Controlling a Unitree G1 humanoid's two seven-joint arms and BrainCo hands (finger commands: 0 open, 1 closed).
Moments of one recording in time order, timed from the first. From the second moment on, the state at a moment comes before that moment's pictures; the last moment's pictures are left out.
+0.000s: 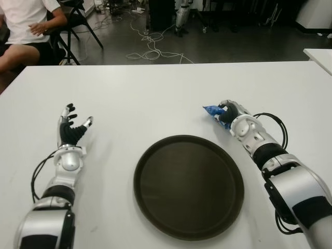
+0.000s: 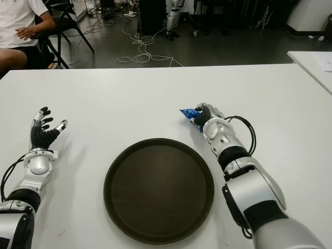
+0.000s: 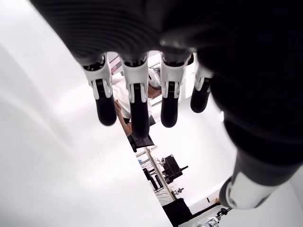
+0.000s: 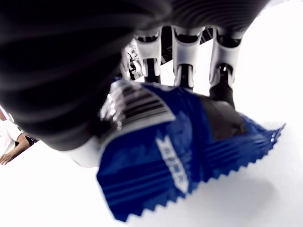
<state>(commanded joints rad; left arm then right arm) -0.52 0.30 0.08 1.17 0.19 -0.50 0.40 -0.86 -0.18 0.33 1.23 -0.47 0.03 -0.12</state>
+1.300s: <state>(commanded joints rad) -0.52 0.29 0.07 1.17 0.18 -0.50 0.40 -0.69 -0.21 0.16 0.70 -0.23 0.04 0.12</state>
